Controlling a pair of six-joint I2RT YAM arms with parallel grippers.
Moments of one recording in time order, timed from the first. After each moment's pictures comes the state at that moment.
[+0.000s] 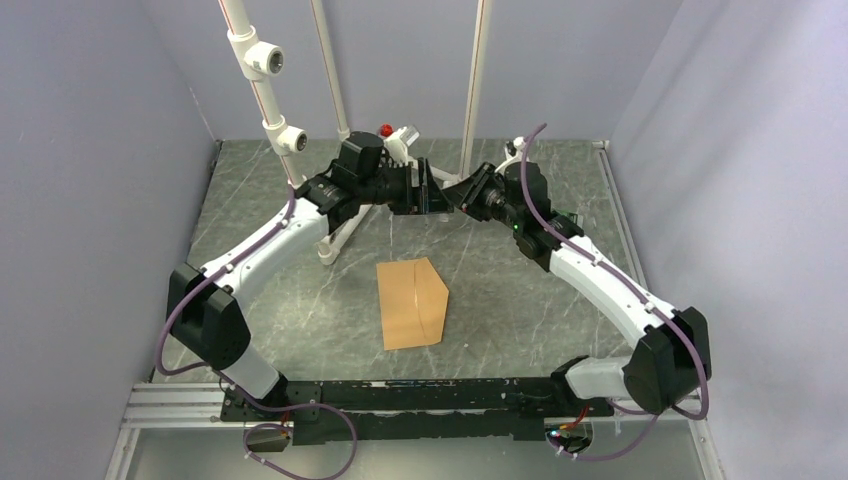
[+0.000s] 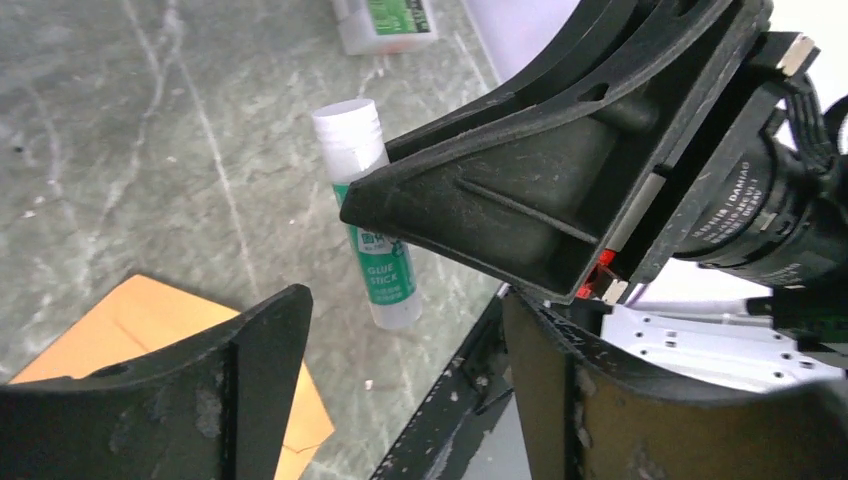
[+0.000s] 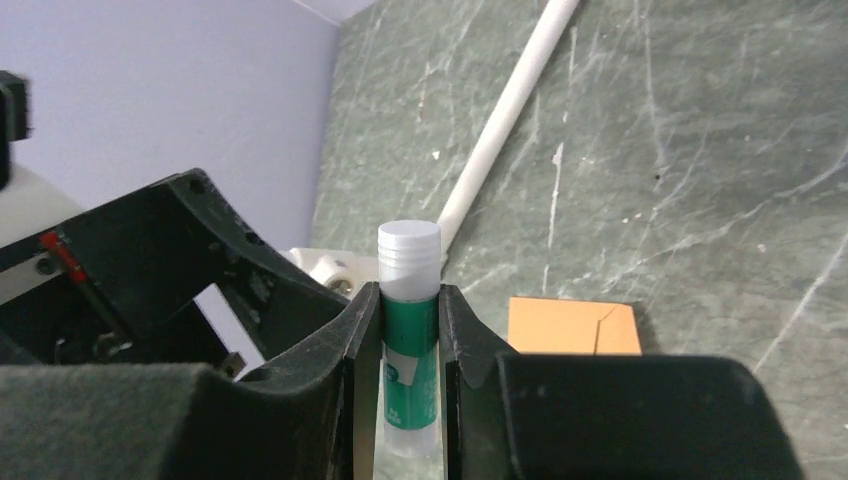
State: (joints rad) left arm -0.60 1.58 1.44 -0.32 0.49 -0.59; right arm 0.50 1.31 1.06 -0.07 -0.12 0.88
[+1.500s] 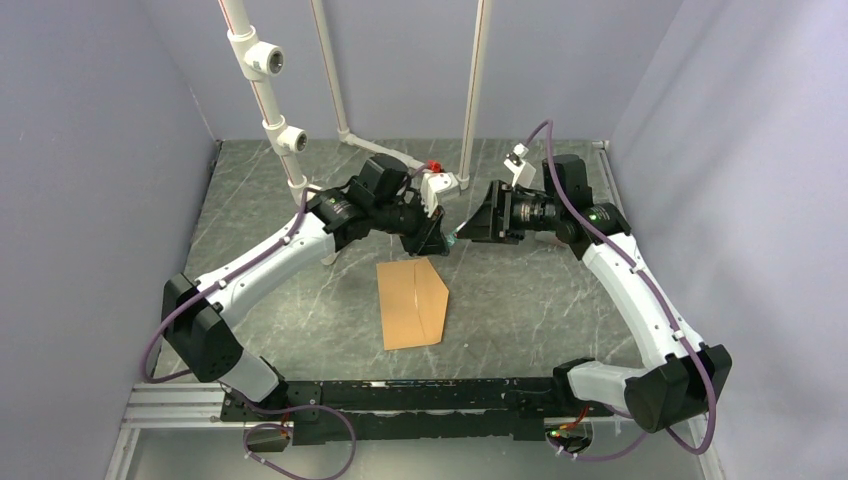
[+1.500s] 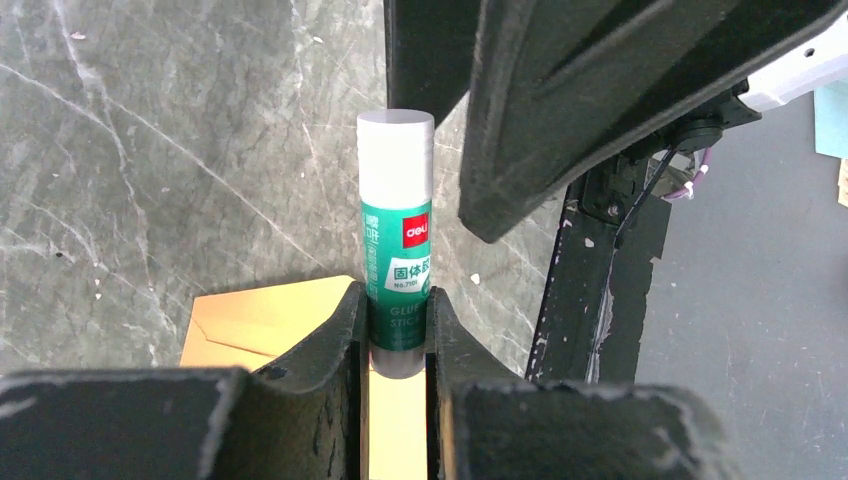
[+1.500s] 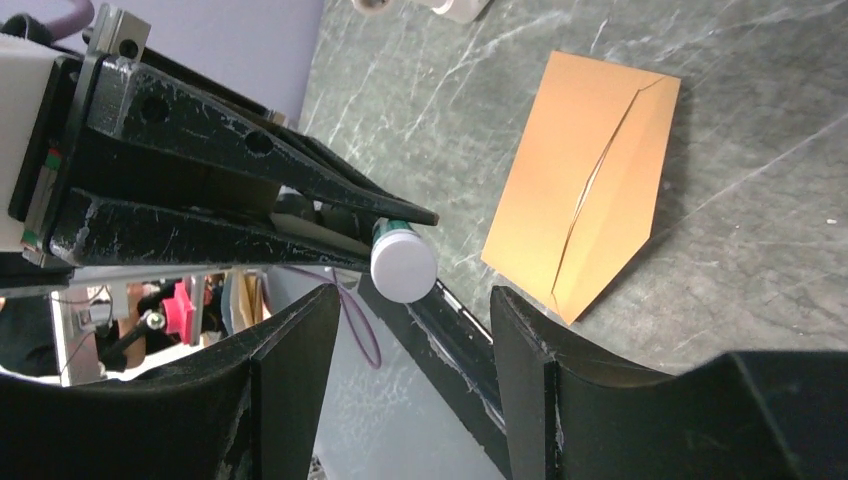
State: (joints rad) left arm -0.76 1.53 1.44 -0.54 0.58 0.07; right arm 0.30 1.21 1.21 -0.67 -0.72 0.51
